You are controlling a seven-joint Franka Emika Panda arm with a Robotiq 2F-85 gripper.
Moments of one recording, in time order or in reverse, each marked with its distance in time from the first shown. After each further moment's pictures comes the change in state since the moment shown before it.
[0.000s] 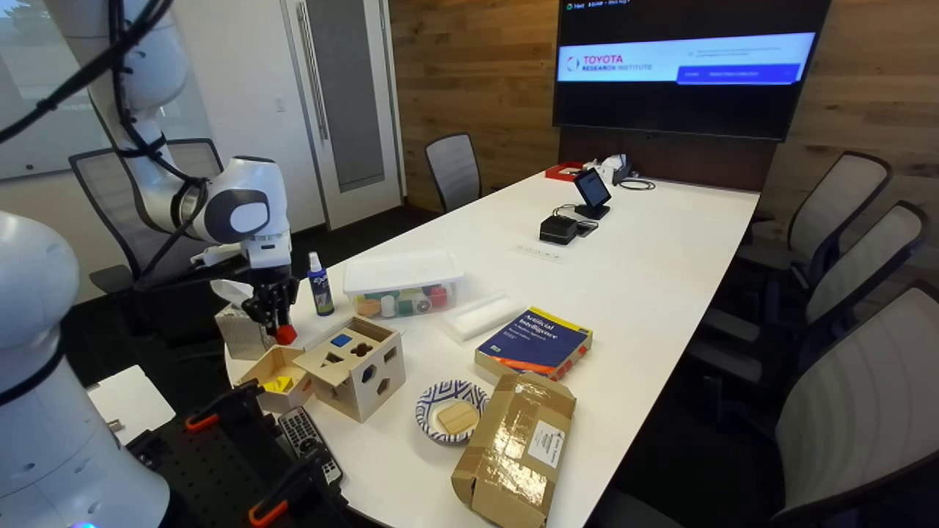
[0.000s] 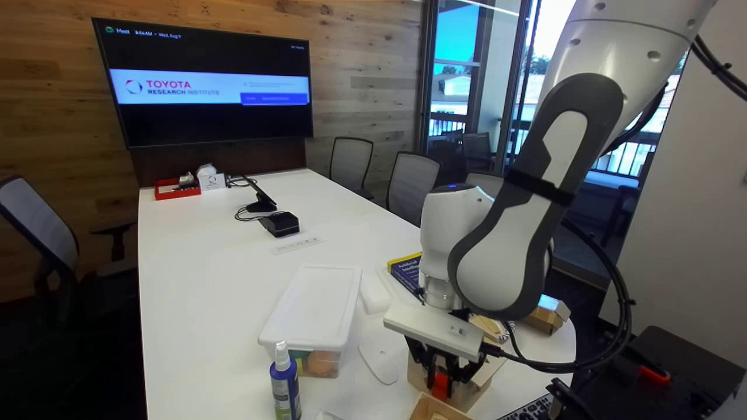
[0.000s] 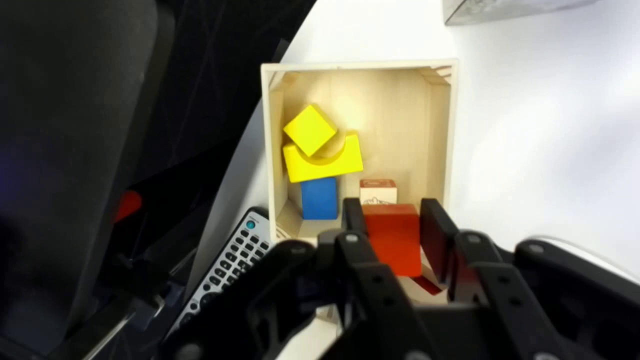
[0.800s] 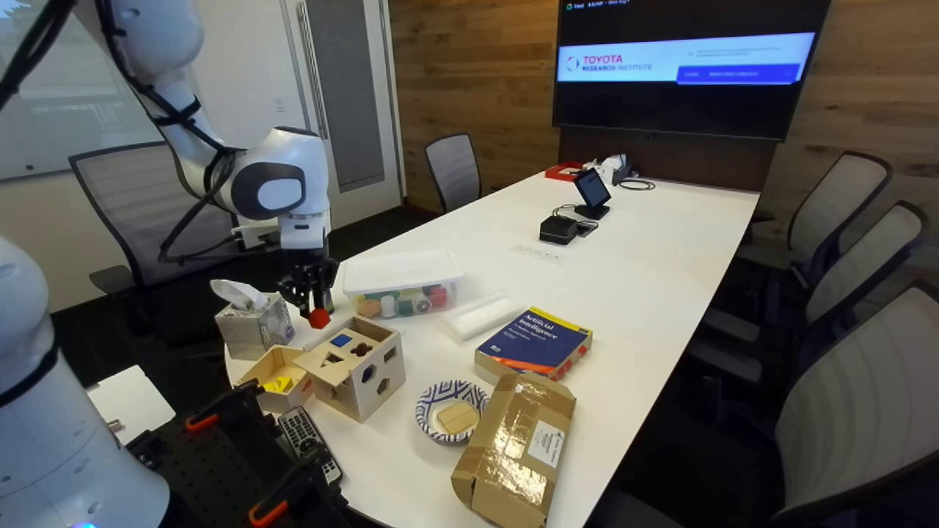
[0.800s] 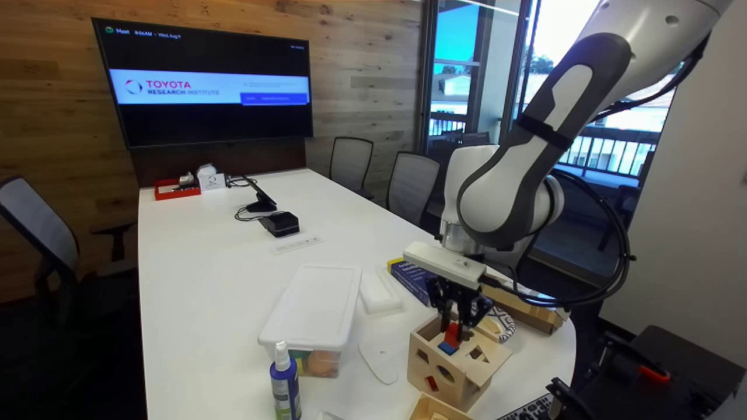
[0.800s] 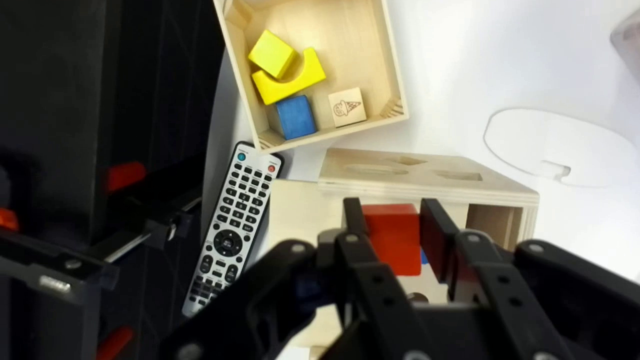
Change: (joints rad) arm -0.270 -0.152 0.042 -0.030 0.018 -0.104 -0.004
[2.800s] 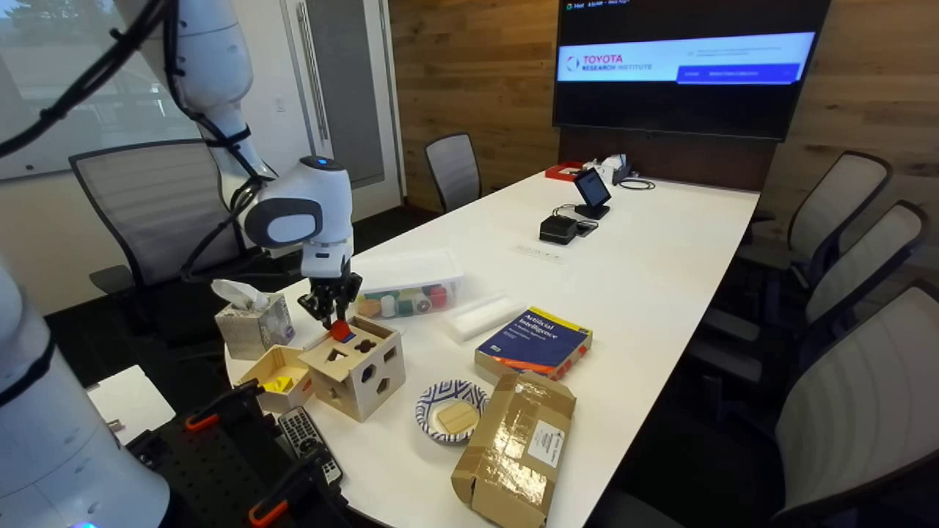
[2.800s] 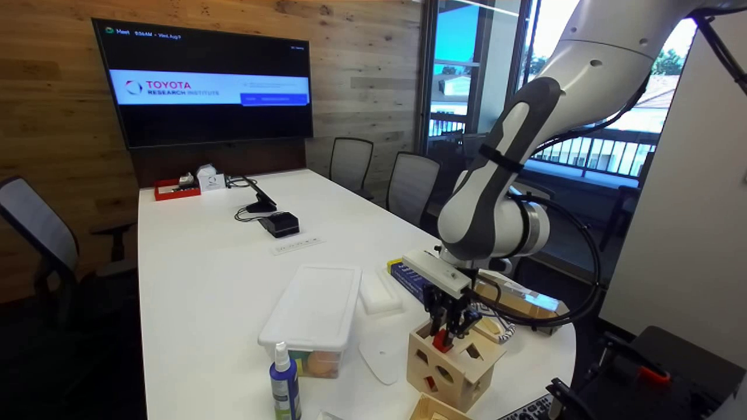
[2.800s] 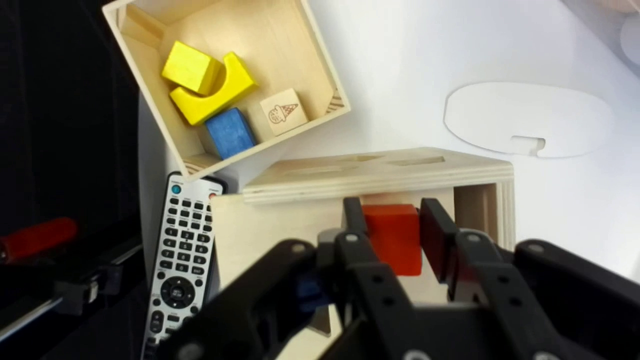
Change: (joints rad) arm -0.156 0.184 0.118 0.063 0.256 0.190 -0.159
